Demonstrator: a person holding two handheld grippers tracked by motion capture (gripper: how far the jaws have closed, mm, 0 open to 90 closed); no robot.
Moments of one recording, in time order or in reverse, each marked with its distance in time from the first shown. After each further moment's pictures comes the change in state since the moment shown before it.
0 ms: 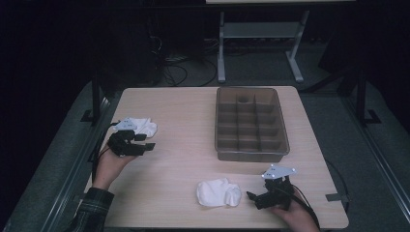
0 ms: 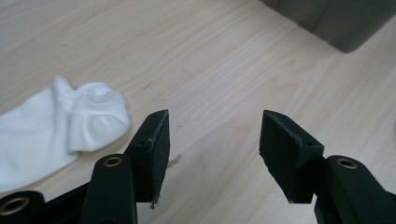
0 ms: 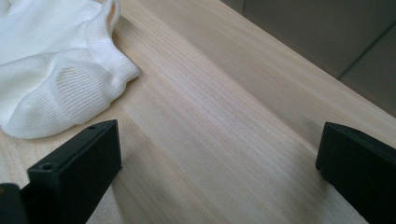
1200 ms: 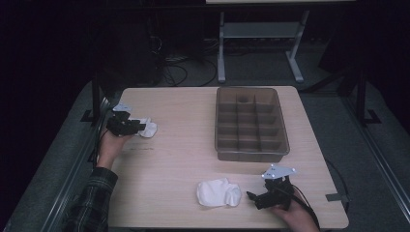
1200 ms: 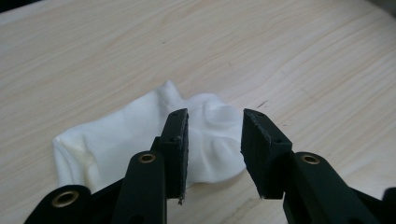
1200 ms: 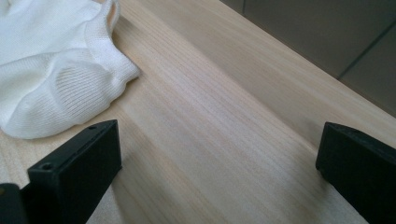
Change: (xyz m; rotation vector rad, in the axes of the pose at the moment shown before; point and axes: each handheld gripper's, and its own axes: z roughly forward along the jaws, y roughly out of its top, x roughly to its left) left arm 0.079 0.005 0.038 0.019 0.143 -0.114; right arm 0.000 0.000 0.000 0.000 -0.001 0.001
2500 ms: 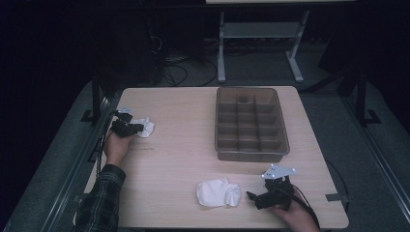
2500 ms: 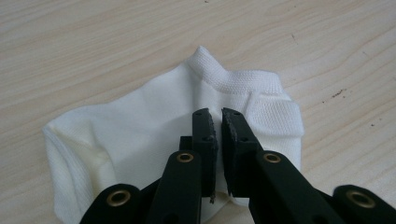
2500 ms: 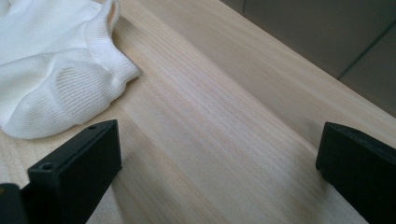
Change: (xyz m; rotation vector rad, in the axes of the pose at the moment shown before) left arm 0.020 -0.018 0.037 0.042 0.057 -0.084; right arm 0.000 0.000 0.000 0.000 0.000 -0.001
